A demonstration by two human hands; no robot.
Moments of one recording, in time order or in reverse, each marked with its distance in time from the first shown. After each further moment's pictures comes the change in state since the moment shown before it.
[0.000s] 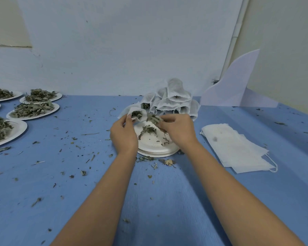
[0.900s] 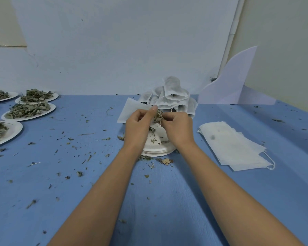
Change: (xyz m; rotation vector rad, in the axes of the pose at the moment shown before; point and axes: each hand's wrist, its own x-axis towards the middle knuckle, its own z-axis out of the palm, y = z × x) left_hand -0.018 0.021 0.011 -0.174 -0.467 -0.032; right_hand -0.001 0.004 0.001 -0.146 0.133 -0.136
